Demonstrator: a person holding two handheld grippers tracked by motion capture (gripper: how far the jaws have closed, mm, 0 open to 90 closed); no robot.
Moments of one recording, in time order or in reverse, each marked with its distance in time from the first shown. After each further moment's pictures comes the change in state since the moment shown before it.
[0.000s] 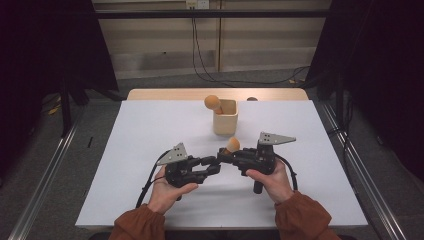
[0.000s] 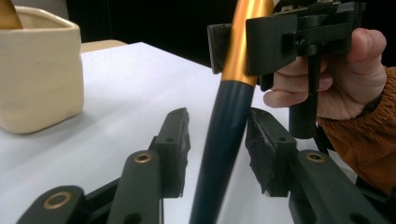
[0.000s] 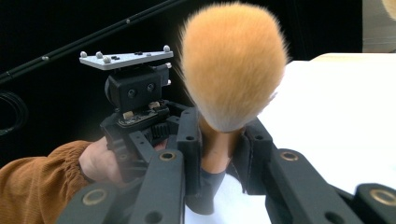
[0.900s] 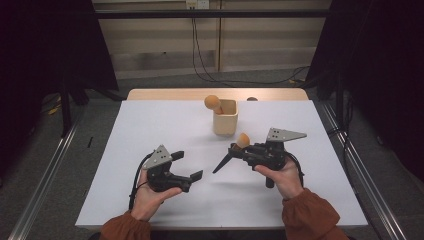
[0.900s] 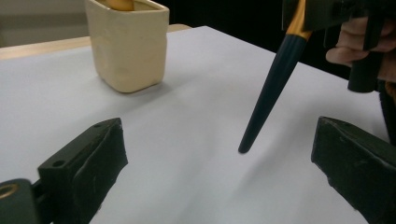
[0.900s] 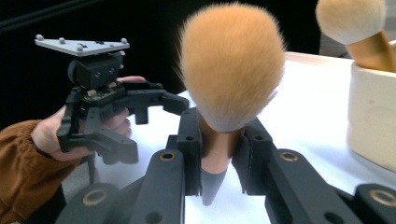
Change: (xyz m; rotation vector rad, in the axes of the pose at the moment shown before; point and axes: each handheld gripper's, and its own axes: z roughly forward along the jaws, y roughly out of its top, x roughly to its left) left arm 0.005 -0.008 -0.044 0.058 0.251 0.011; right arm -0.008 0.014 -0.023 0.061 -0.124 -0.094
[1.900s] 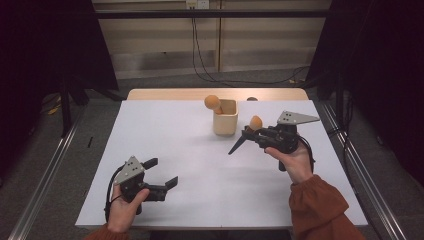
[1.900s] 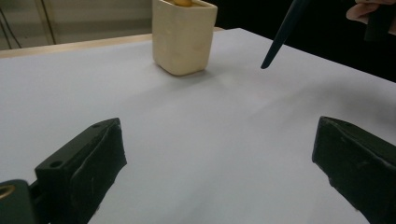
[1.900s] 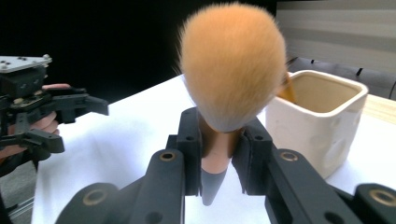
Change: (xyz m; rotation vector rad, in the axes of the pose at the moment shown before) left arm 0.015 -0.028 -0.058 -0.042 0.132 -0.028; right arm -0.027 0.036 -0.020 0.029 -0.152 -0.072
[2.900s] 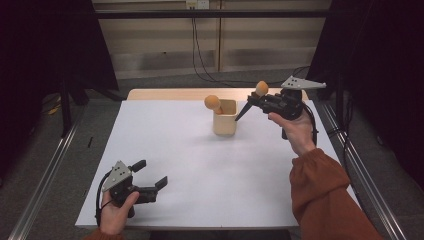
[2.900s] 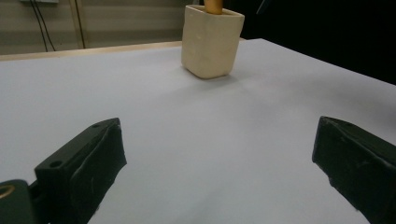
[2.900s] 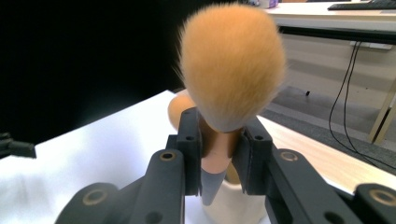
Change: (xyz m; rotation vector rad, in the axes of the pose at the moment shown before) left arm 0.010 -0.012 -0.018 -0.044 0.073 -0.020; right arm -0.041 0.067 0.009 -0.047 -0.138 -0.052
